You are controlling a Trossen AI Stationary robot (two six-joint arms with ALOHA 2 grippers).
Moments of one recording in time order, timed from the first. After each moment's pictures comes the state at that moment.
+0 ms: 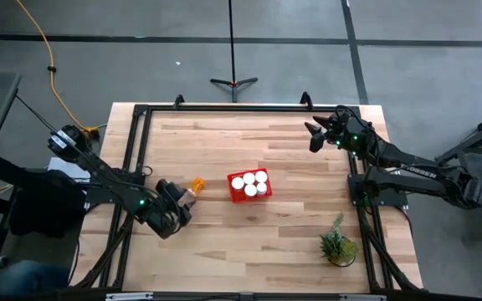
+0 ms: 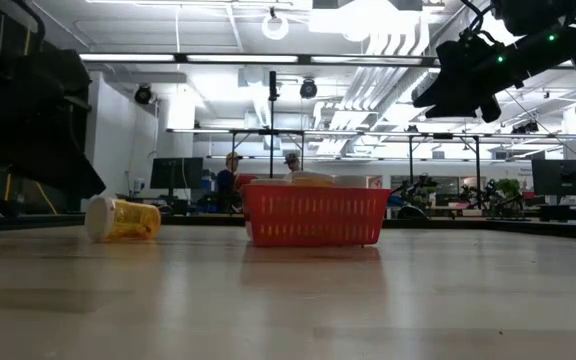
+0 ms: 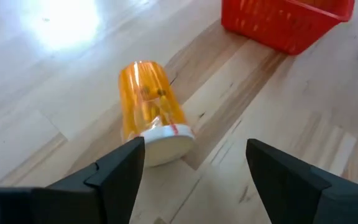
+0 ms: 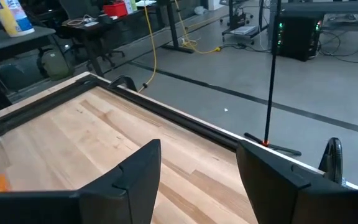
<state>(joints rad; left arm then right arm) -0.69 1.32 0.50 -0.43 -0.83 -1.29 -0.54 0.69 0.41 0.05 0.21 0.25</state>
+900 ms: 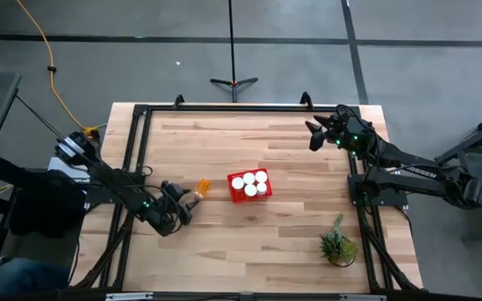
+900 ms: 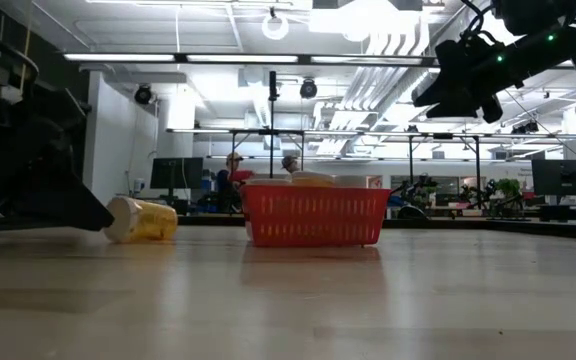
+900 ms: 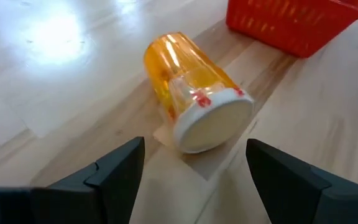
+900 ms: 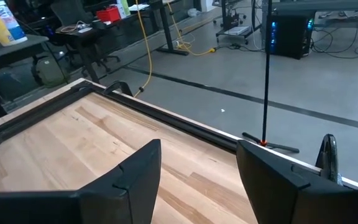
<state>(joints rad) -0.69 1.46 0.30 0.07 -0.92 -1.22 -0.54 0.69 0.41 0.05 0.23 0.29</state>
